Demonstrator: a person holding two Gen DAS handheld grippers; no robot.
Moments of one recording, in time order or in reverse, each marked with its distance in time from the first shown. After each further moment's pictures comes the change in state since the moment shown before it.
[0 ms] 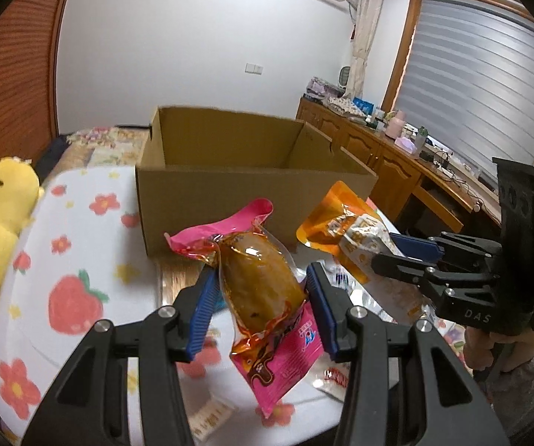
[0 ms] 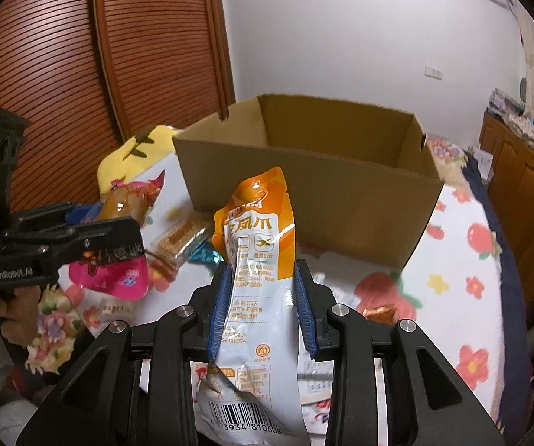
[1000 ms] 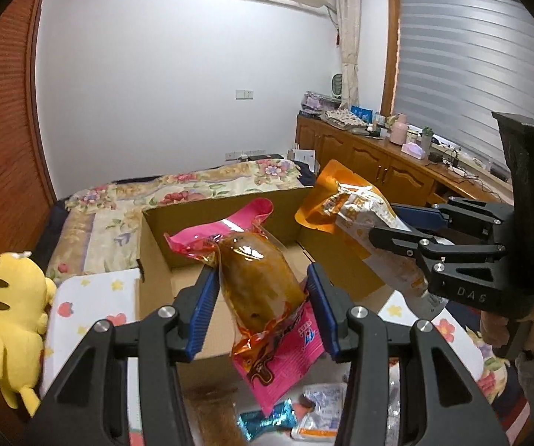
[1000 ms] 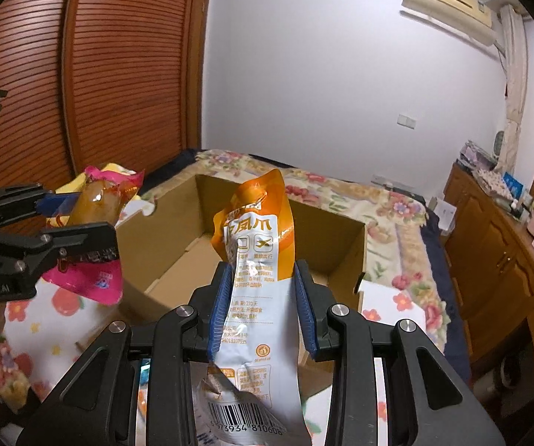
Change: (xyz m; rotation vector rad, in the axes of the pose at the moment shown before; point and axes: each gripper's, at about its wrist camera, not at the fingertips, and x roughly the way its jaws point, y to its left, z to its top) left arm 0.051 -0.007 0.130 0.137 -0.053 0.054; right arm 0.020 -0.049 0.119 -0.093 -0.086 -0.182
